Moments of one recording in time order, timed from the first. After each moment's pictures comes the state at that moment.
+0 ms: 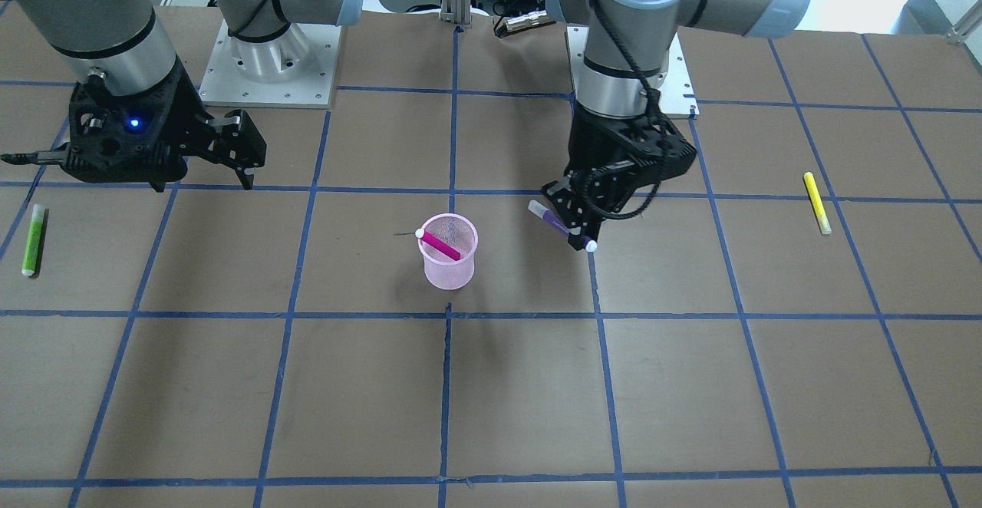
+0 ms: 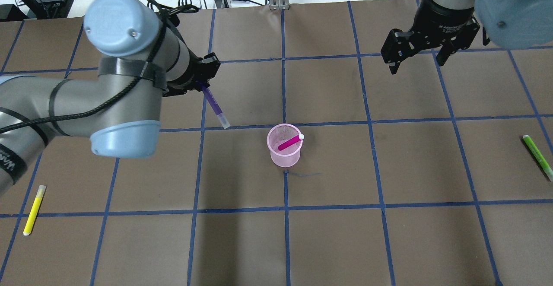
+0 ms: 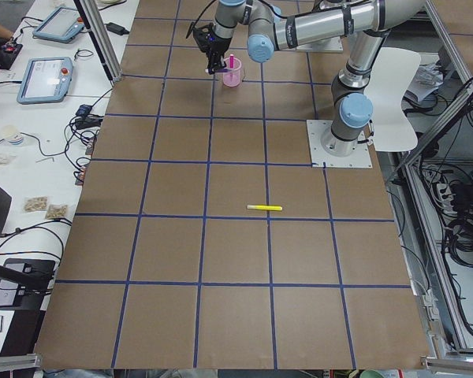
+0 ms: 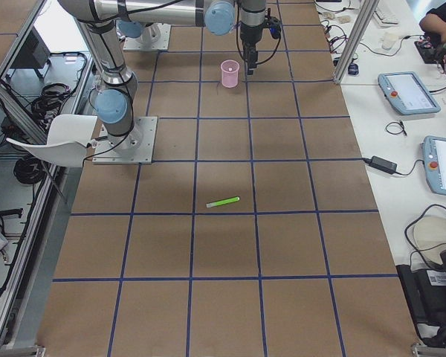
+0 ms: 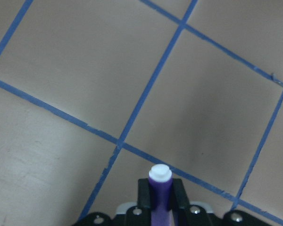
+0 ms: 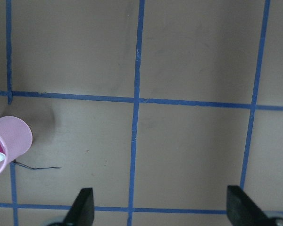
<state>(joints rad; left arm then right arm) -1.78 -1.61 -1.90 -0.81 1.66 -0.66 1.54 -1.52 1.56 -1.61 -1.59 -0.04</state>
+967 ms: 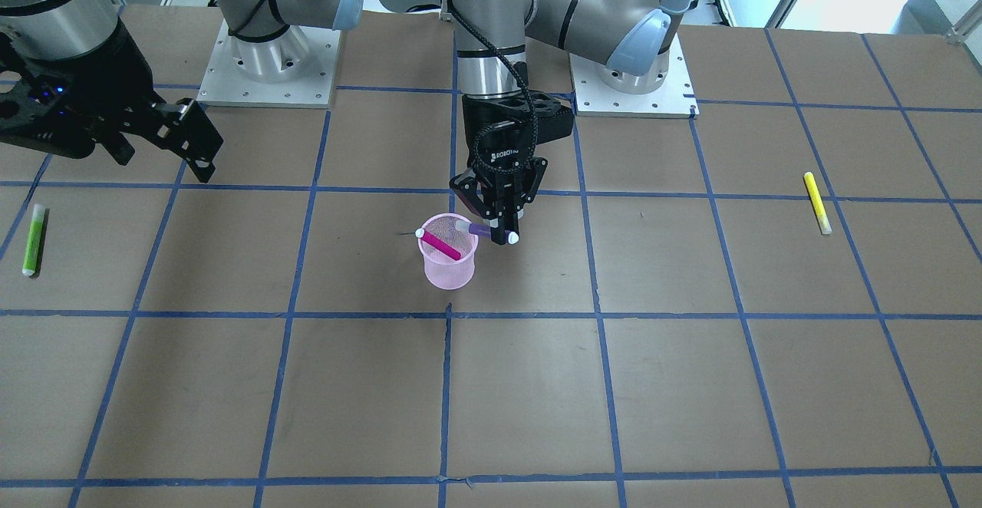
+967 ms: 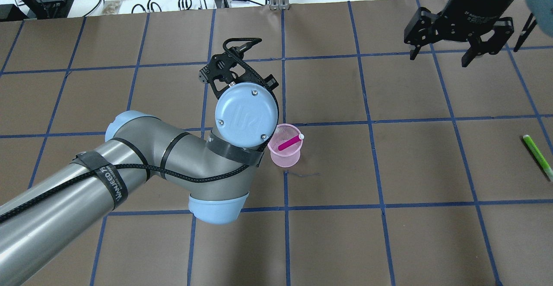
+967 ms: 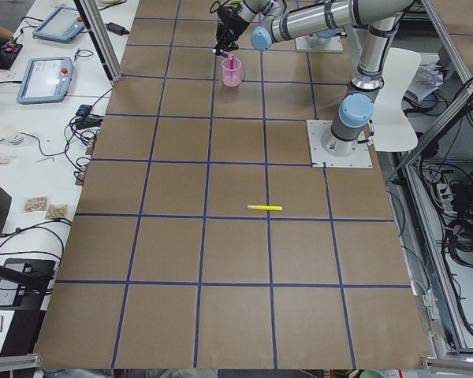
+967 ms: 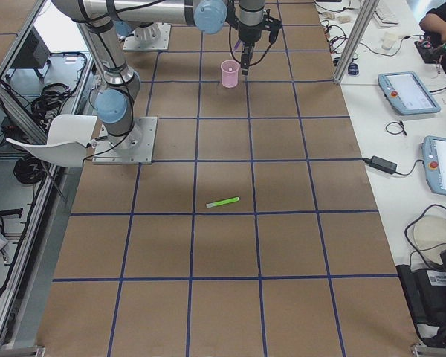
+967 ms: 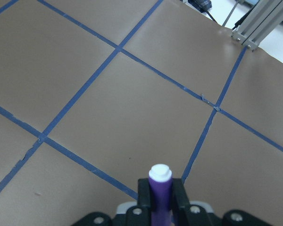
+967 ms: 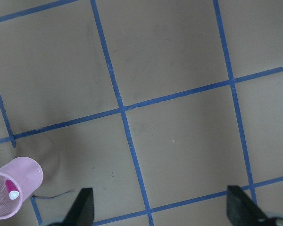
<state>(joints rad) -2.05 -1.74 -2.00 -0.44 1.97 -0.99 1.46 -1.56 1.55 -1.60 -1.57 0.14</state>
